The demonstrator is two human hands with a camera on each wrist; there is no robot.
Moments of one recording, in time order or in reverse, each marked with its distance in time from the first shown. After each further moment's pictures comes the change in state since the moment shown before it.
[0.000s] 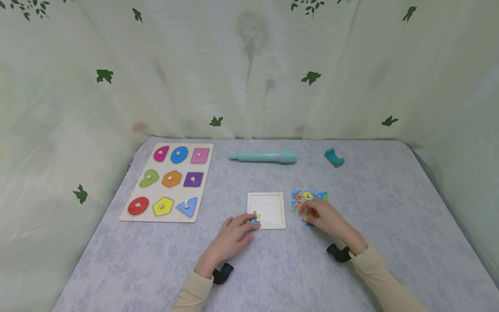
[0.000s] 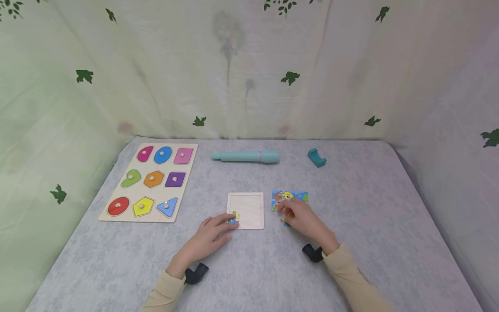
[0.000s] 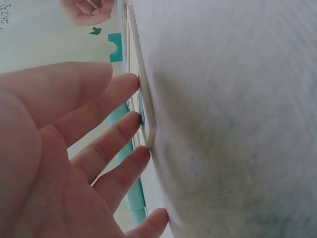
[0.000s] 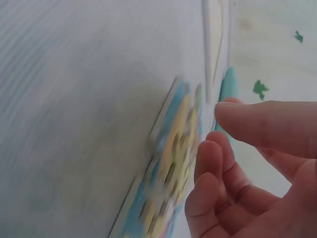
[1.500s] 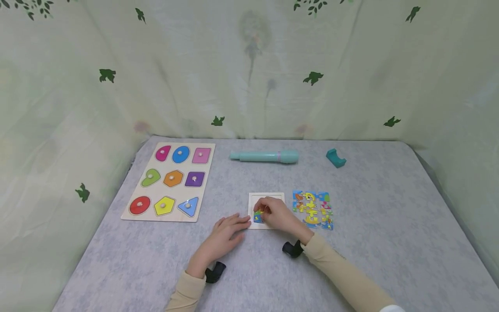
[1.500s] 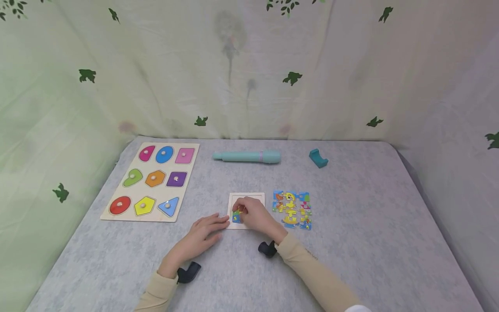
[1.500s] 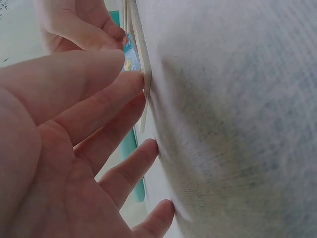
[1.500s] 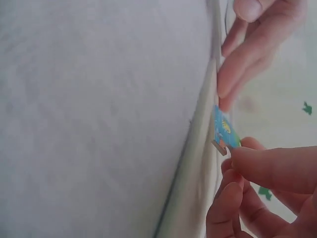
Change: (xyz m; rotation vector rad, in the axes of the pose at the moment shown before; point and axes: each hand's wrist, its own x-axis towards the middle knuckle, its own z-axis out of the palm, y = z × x) left_hand -0.011 -0.011 -0.015 -0.048 -0.030 -0.064; right_hand 0.072 -0.059 0.071 0.165 -0.037 -0.094
